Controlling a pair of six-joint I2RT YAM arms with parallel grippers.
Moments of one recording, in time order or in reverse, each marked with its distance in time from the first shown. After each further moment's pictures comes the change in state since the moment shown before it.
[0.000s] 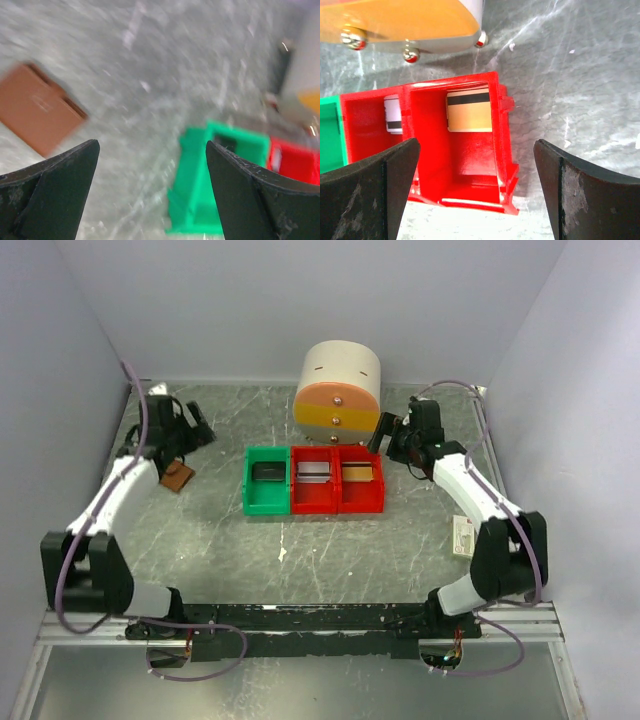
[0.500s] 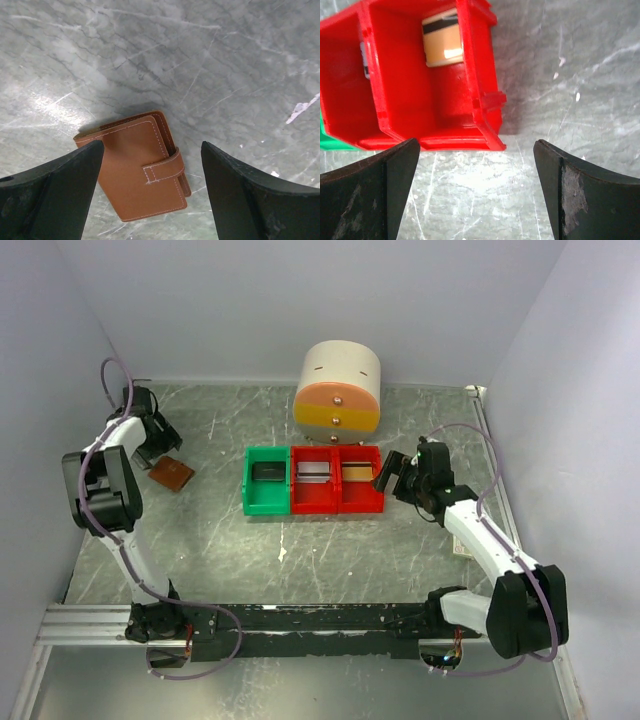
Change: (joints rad) left arm 0.282 0.620 0.436 -0.230 -0.150 -0.042; right arm 0.000 -0.341 -0.346 0.012 -0.006 0.070
